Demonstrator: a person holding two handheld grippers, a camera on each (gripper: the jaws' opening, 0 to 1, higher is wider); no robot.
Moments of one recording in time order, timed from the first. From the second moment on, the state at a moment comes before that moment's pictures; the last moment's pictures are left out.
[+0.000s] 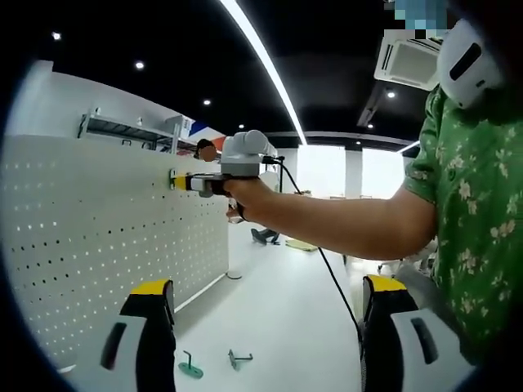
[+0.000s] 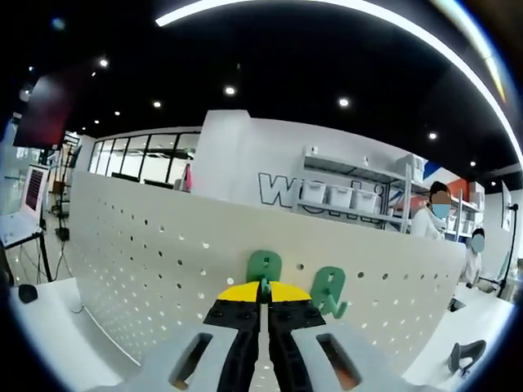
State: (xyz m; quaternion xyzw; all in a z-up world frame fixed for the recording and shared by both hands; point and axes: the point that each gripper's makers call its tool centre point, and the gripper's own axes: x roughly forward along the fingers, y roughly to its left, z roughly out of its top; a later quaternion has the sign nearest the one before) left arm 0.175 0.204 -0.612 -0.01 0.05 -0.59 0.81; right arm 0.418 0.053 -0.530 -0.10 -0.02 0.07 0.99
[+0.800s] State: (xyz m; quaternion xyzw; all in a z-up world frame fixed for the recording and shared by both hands) left arm 0.176 0.206 -0.614 -0.01 0.05 -0.59 0.81; right arm 0.418 0.055 -0.531 -0.08 -0.02 0.08 0.99
